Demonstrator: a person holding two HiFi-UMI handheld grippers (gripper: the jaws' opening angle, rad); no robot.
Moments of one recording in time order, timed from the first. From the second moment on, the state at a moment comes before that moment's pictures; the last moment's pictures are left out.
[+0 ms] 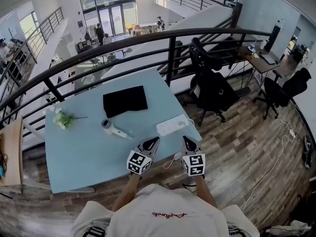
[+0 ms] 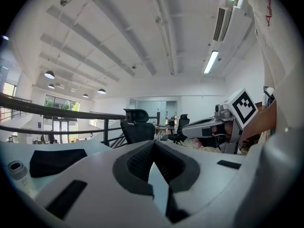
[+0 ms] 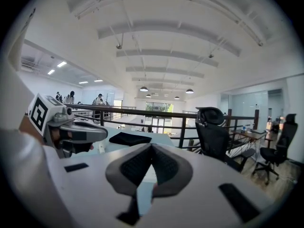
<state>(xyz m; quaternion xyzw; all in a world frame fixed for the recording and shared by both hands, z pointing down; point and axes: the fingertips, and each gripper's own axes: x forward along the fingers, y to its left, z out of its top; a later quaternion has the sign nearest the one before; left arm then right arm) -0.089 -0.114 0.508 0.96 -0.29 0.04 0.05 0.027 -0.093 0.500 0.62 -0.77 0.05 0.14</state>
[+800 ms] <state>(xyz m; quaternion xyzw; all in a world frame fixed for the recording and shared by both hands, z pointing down) -0.076 -0.136 0.539 0.97 -0.23 0.05 0.07 0.034 -0.100 0.531 0.65 -0.74 0.08 0.16</state>
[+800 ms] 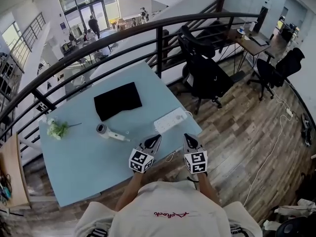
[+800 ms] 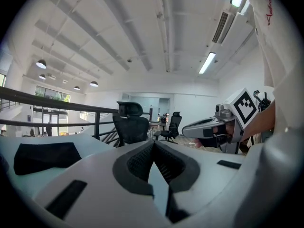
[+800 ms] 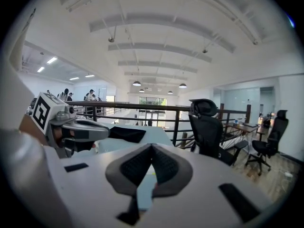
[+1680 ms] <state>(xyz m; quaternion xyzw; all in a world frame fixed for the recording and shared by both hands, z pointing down) -0.047 -0.173 0.573 0.96 -0.27 0.08 0.09 0.069 -0.143 0.555 0.62 -0.76 0.10 0.16</state>
